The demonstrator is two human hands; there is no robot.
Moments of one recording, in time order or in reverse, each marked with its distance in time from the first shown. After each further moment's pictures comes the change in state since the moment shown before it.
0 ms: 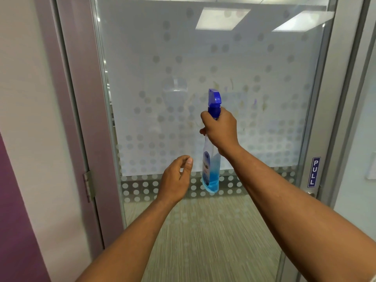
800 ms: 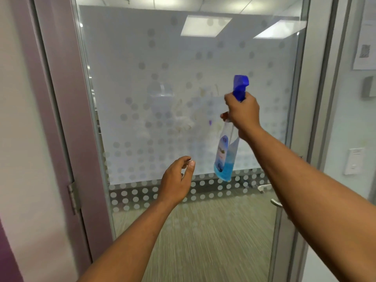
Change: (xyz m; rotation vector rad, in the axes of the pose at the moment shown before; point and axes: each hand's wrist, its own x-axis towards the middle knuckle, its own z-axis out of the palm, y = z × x) left_hand 0.010 0.011 0.019 -0.004 -0.050 0.115; right_hand 0.051 -0.009 -0.075 0.059 0.210 0.091
